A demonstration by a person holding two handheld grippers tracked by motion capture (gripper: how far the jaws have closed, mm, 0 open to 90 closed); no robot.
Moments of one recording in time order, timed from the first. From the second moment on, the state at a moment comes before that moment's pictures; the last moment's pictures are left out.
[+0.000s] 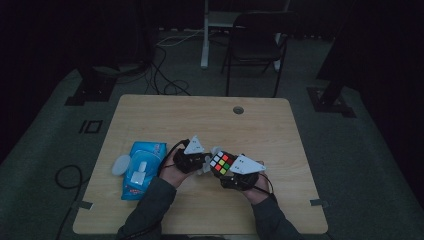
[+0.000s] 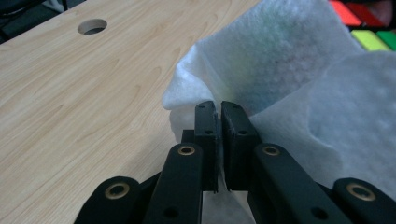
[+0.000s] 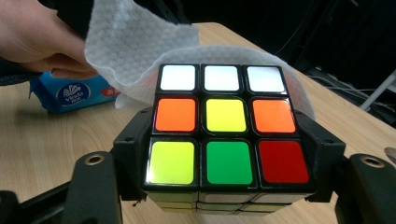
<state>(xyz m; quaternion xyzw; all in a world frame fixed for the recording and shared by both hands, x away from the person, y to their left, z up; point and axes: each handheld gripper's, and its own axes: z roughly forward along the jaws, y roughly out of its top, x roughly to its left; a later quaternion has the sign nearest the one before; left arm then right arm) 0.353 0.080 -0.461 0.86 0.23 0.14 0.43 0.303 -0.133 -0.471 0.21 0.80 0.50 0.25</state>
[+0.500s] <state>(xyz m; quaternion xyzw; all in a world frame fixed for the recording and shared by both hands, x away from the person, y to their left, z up) 0.347 0.078 -0.455 0.84 0.23 0.15 0.46 0.306 -0.133 -0.472 0.23 0.81 0.49 0.25</state>
